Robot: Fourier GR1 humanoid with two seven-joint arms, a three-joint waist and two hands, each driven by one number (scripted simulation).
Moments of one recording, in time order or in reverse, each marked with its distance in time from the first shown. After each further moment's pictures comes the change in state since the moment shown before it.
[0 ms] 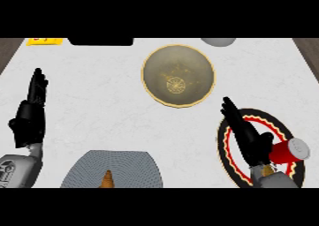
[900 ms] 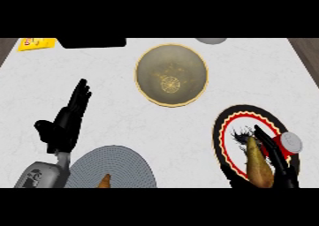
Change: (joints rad) left arm 0.035 -0.120 -0.124 -0.092 0.096 -0.142 0.144; right arm 0.364 -0.096 0.075 -0.373 0.538 -0.591 -0.165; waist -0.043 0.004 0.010
